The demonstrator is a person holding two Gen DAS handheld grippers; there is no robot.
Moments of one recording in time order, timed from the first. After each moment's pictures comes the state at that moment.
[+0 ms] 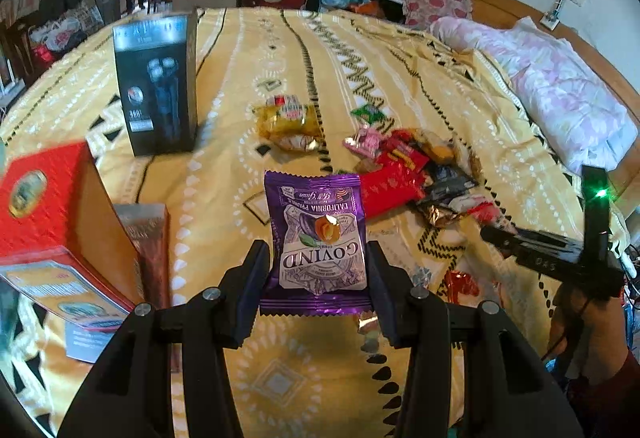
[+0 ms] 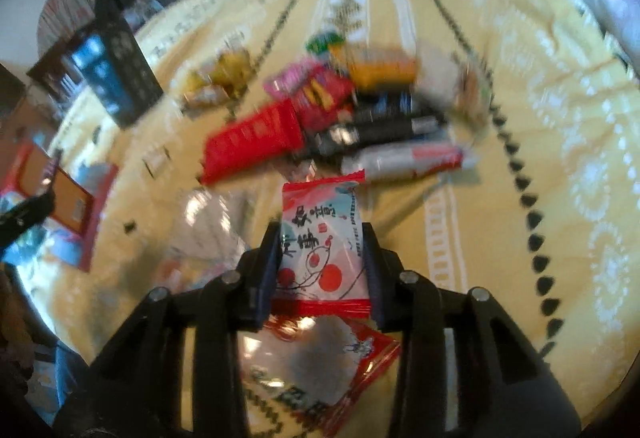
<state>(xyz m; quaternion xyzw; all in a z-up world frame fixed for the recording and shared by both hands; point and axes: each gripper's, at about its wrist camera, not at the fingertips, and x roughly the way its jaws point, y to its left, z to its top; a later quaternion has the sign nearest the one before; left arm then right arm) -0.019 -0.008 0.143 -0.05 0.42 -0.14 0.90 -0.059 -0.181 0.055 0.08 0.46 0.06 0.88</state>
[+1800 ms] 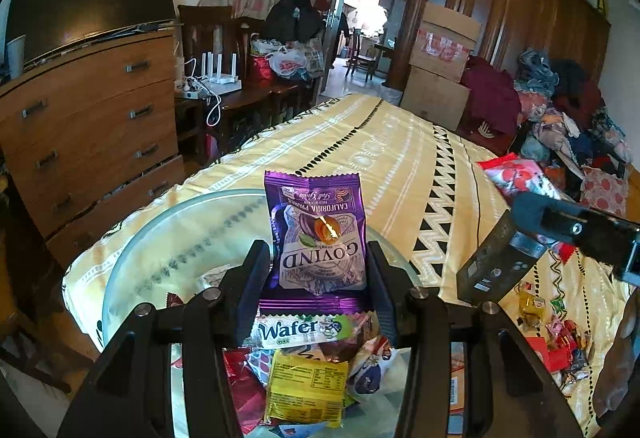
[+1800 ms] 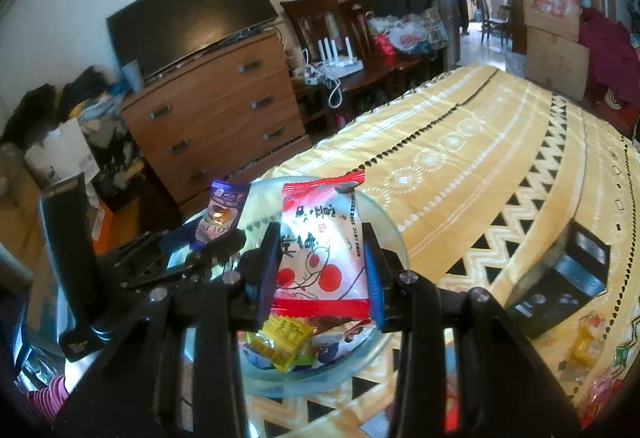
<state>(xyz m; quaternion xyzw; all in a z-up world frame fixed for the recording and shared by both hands) -0.074 0.410 0.255 -0.16 0.29 0.19 0.92 -0.008 0.311 0.254 -0.07 0.35 0.45 0.82</state>
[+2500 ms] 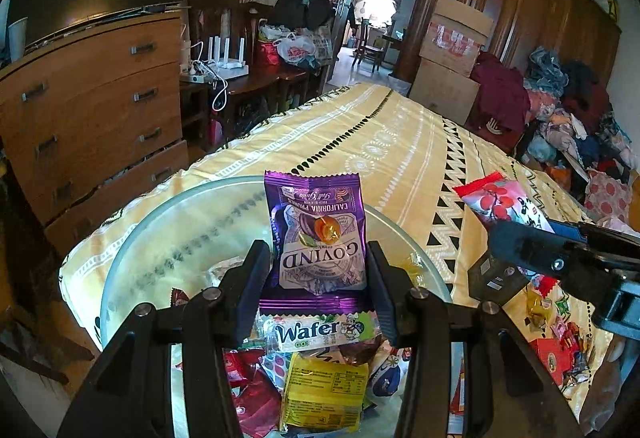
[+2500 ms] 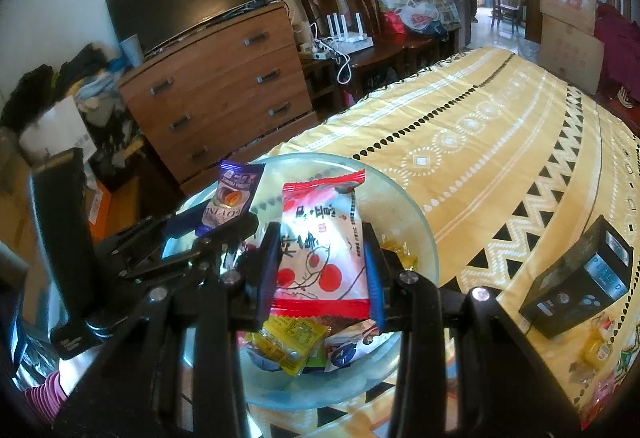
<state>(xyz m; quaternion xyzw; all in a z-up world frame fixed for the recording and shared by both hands) -0.066 0.432 0.237 -0.18 0.31 0.19 0.91 -0.009 0.350 0.235 -0.10 0.38 0.45 0.80</state>
